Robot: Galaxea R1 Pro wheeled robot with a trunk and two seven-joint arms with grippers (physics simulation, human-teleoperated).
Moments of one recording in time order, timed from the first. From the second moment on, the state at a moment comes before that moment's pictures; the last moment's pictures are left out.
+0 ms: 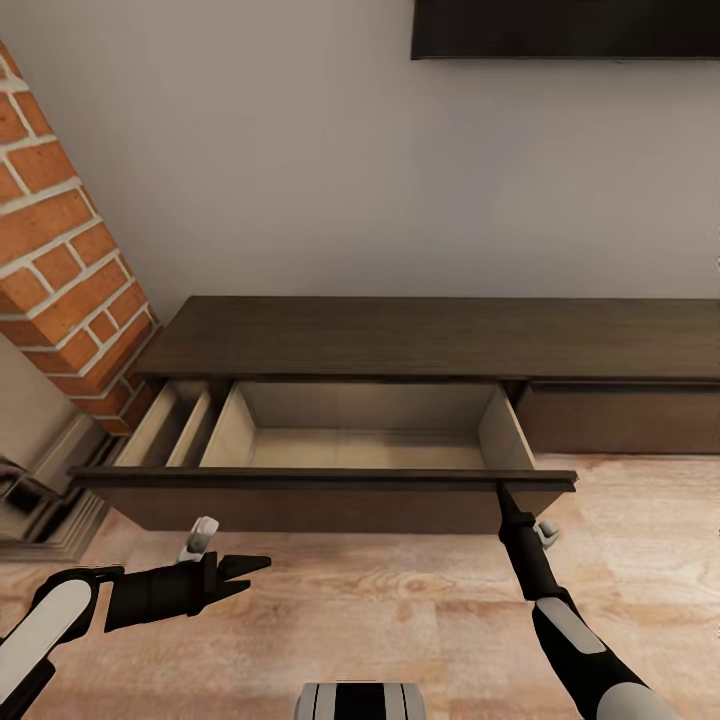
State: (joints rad) left arm -0.23 0.49 -0.20 -1.54 1.44 1.00 -0.12; right arm -0.53 -0.14 0.16 -0.52 -1.62 -0.06 0.92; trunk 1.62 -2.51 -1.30
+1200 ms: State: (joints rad) left arm -0.23 0.49 -0.20 -1.54 1.44 1.00 -0.12; right arm -0.53 -0.14 0.15 -0.52 -1.63 -0.06 0.92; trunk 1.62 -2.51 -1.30
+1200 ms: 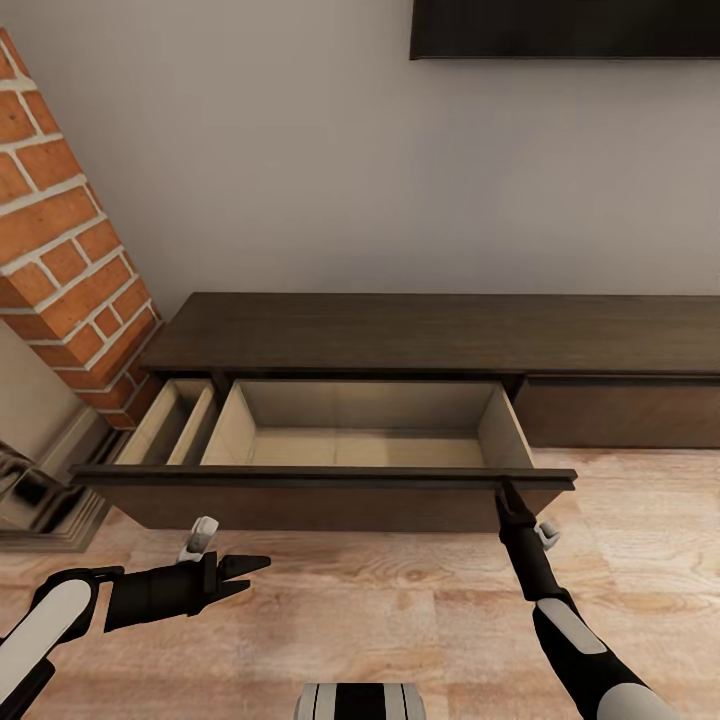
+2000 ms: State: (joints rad) left arm -0.23 0.49 -0.20 -1.54 1.44 1.00 -0.12; right arm -0.53 -0.15 0.16 -0.52 -1.63 -0.04 0.85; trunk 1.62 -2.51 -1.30
